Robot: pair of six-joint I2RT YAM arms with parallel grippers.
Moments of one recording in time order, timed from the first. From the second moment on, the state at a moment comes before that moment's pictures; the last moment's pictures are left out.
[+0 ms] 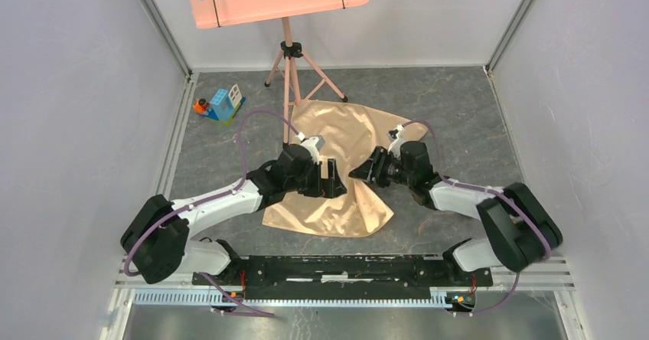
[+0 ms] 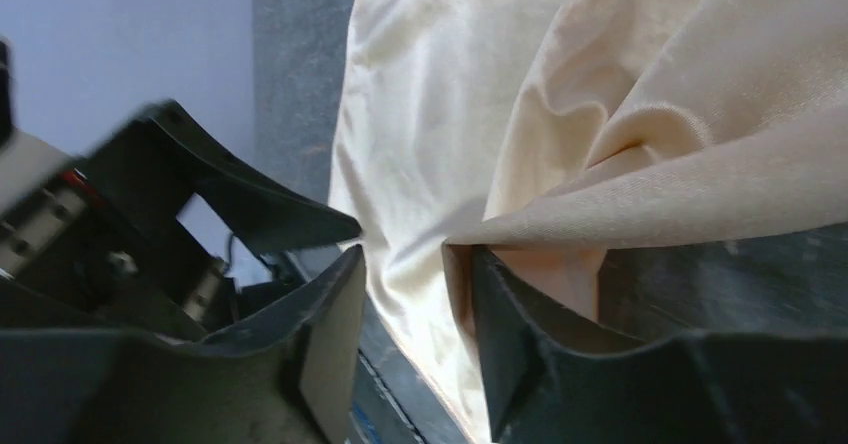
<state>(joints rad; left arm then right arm) -0.78 1.31 0.74 -0.11 0.14 -0.63 0.49 1.38 0.50 0.38 -0.45 0.82</state>
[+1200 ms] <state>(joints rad) -0.82 1.53 0.64 0.08 -0.07 -0.75 0.45 1.32 0.50 0.33 -0.36 0.78</state>
